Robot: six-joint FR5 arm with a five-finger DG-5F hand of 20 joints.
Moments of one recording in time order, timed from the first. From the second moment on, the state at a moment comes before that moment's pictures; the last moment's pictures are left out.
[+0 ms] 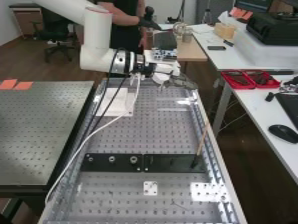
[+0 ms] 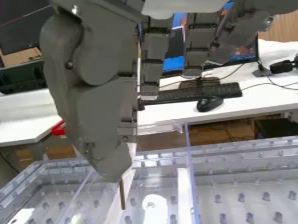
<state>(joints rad) 1.79 -2.09 -1.57 -2.85 -1.50 -0.59</state>
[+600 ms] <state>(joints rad) 1.78 -2.05 -1.59 -2.83 -1.48 -0.57</state>
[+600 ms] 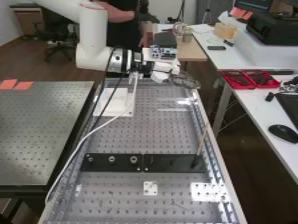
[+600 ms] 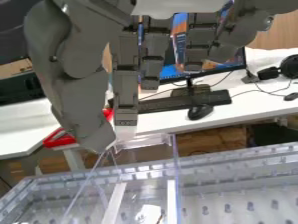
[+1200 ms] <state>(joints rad) 1.67 -1.70 -1.77 -2.83 -1.47 -0.59</state>
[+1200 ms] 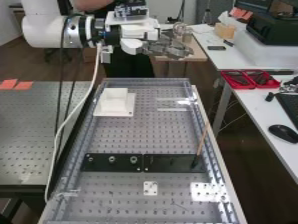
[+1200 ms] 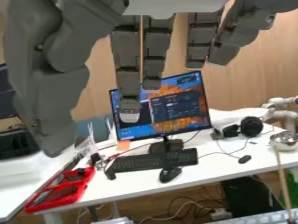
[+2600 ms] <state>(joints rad) 1.61 -1.42 -1.86 -2.92 -1.49 -0.57</state>
